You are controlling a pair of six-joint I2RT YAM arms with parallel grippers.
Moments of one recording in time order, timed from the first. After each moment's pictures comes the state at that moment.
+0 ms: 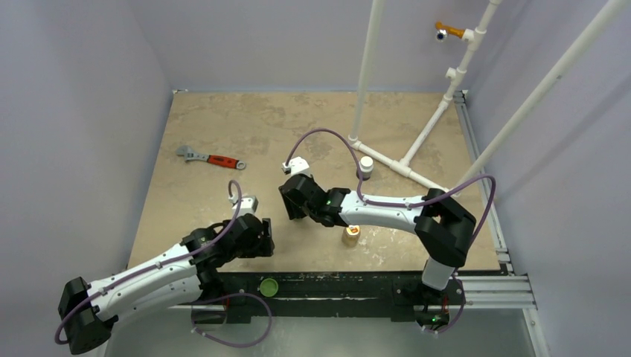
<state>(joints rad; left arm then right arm) -0.94 0.70 0.46 -0.76 -0.34 -0.89 1.10 1.74 1.17 -0.22 0.40 0.48</state>
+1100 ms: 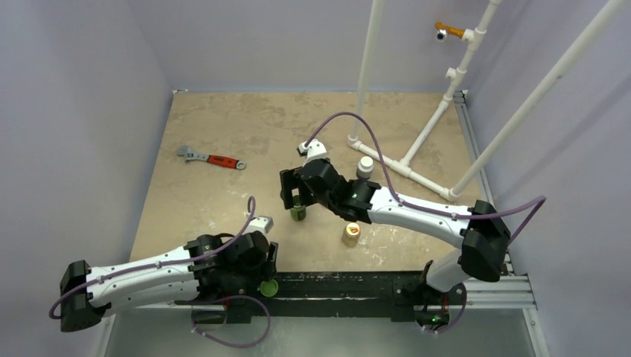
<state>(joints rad) -1.14 0.68 0.42 -0.82 -0.15 -0.91 1.07 1.53 1.17 -0.25 0.33 0.55</state>
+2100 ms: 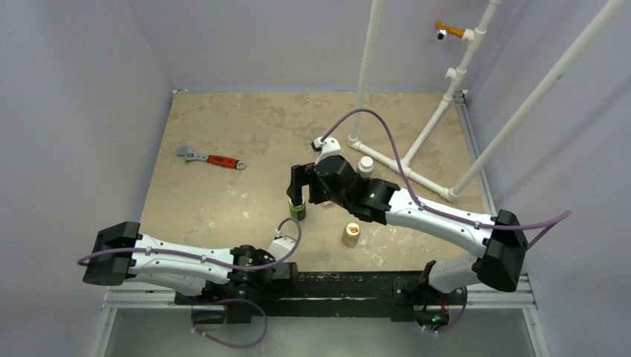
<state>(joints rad) -1.55 1.10 0.57 -0.85 -0.28 -1.10 1.03 1.40 1.14 -0.29 0.28 0.59</state>
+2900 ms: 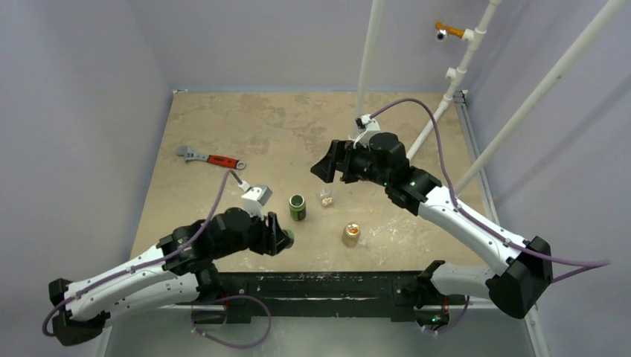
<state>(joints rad) -1.18 0.64 0.65 -0.72 -0.21 -0.83 0.74 1.22 1.04 -0.22 -0.07 0.61</state>
